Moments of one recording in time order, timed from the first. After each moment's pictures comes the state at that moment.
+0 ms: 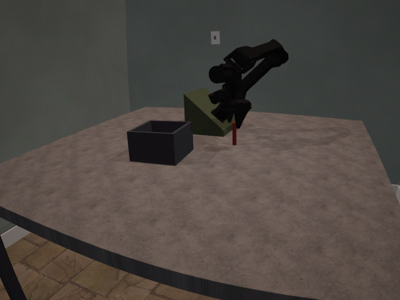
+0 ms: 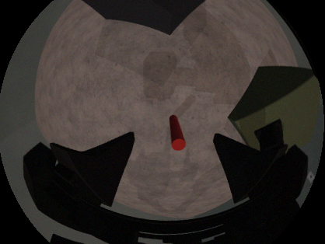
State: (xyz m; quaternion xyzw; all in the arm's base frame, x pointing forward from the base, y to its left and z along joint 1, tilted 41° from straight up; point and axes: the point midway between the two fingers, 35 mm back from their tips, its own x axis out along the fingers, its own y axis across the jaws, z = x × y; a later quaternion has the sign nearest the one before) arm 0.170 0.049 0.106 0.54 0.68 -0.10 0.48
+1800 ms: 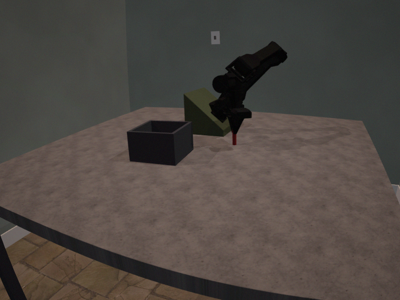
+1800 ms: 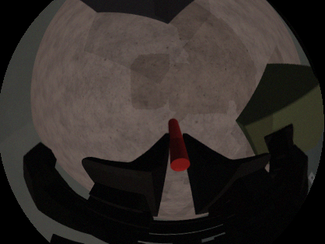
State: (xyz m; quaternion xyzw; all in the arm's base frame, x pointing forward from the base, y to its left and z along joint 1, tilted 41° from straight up) arm 0.168 0.069 0.084 0.54 0.68 -0.10 0.48
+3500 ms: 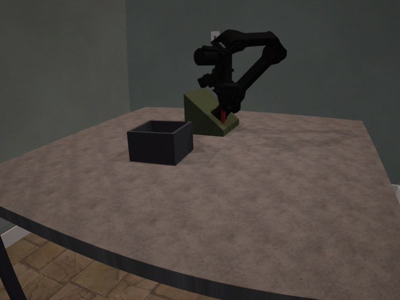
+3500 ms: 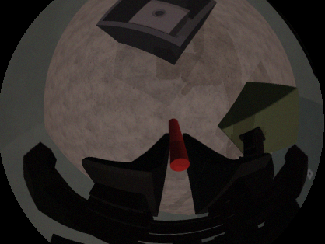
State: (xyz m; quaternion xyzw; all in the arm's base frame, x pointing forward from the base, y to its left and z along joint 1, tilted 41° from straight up) arm 0.200 -0.010 0.133 0.55 0.67 -0.12 0.48
